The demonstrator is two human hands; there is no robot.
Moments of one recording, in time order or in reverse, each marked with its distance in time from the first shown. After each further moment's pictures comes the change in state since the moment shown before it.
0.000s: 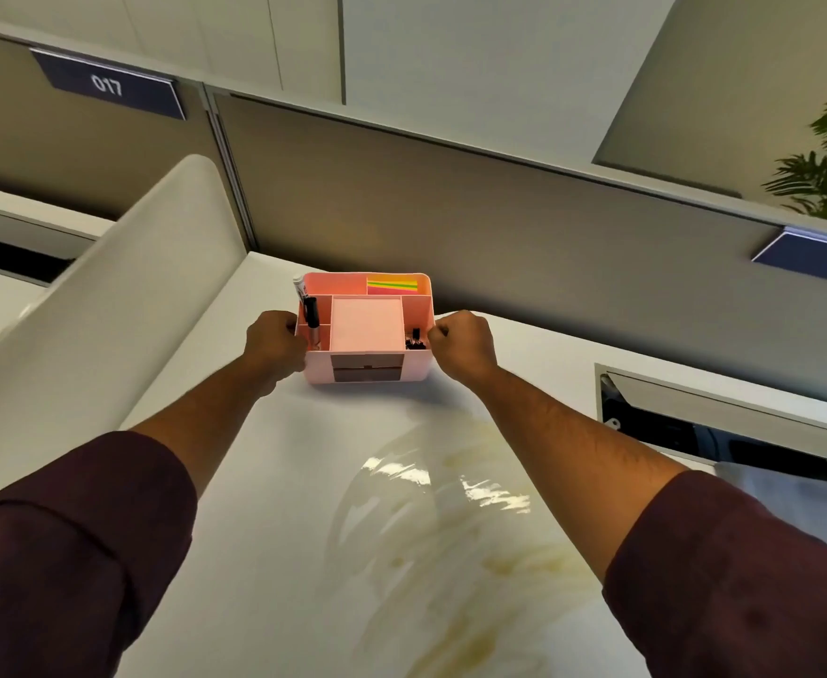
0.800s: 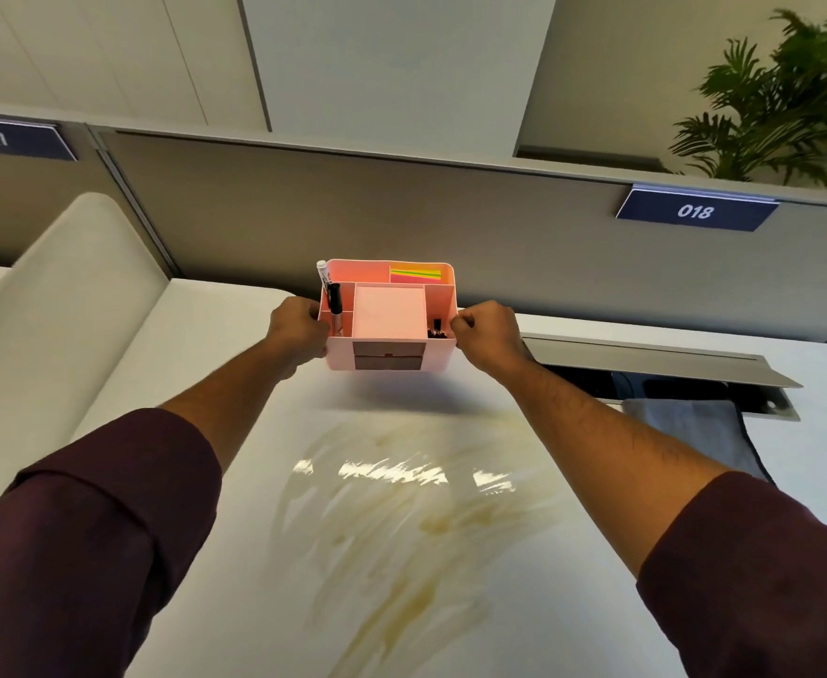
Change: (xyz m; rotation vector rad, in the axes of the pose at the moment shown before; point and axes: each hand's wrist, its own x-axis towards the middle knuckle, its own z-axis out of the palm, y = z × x) left_hand -0.067 0.104 0.082 0.076 -0.132 0.173; right_hand -0.047 0.108 -0.107 0.079 0.160 0.059
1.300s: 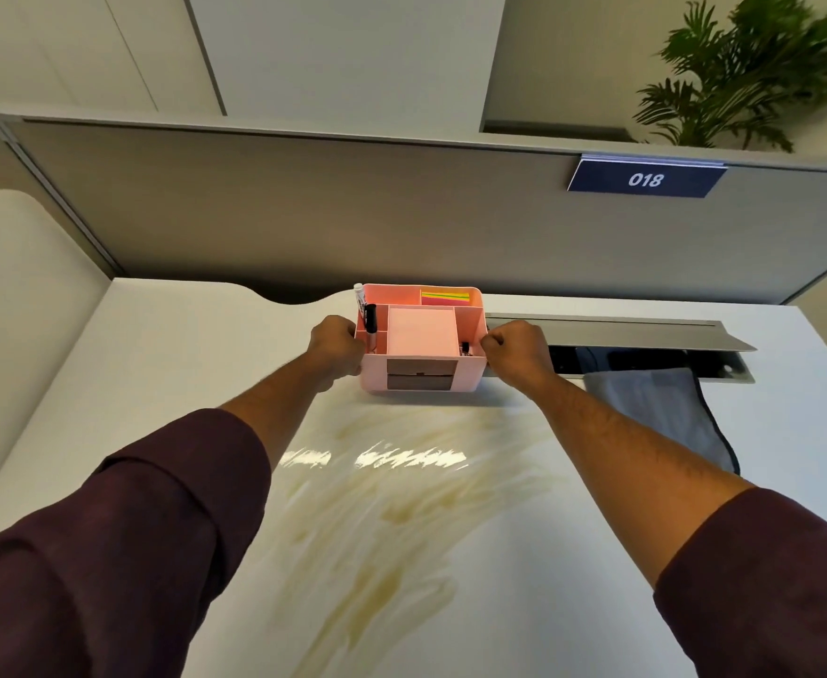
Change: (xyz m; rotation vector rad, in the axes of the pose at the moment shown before) left_hand -0.019 0.028 0.104 0.065 -0.200 -0.046; right_hand -0.022 0.102 -0.030 -0.073 -0.007 0.201
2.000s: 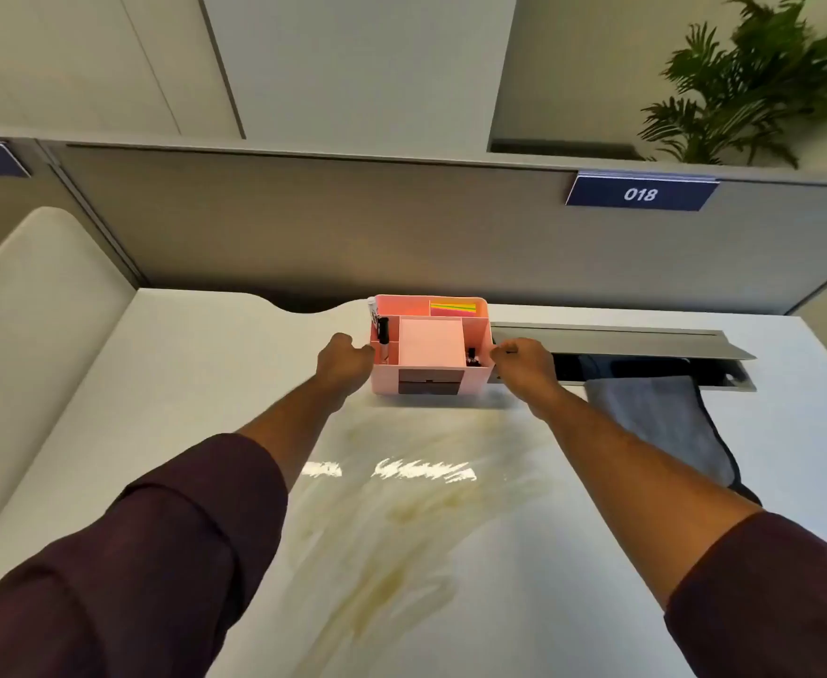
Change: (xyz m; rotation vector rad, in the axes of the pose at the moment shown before) left_hand -0.027 -0.005 0.008 -0.057 0.101 -0.060; right_hand -0.022 0.002 -0.009 0.282 -0.006 0.165
